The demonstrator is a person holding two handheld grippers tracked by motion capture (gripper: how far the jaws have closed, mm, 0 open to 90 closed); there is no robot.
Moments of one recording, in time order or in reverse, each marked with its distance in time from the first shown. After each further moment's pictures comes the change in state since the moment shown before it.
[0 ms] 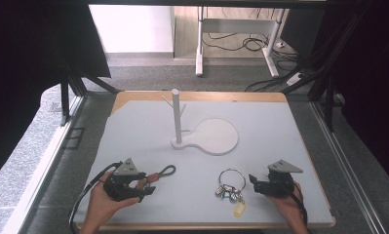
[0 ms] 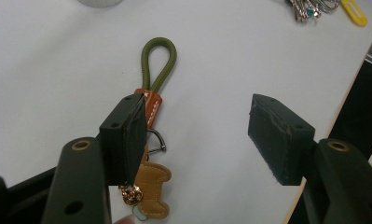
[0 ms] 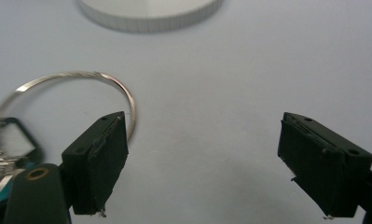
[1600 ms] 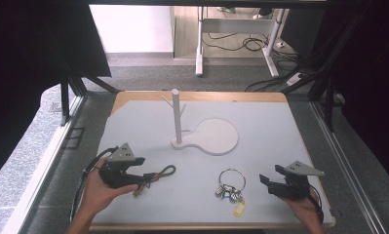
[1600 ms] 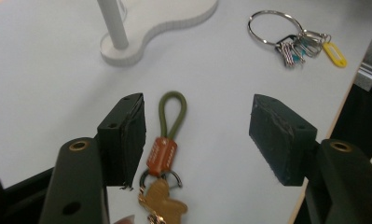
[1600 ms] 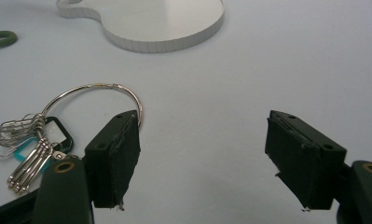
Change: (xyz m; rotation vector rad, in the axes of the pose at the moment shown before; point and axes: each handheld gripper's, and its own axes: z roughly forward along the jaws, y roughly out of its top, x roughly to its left) left arm 0.003 0.047 -0.032 -0.063 0.029 0.061; right arm -0.024 -0.001 -0.033 -0.071 0.094 0.020
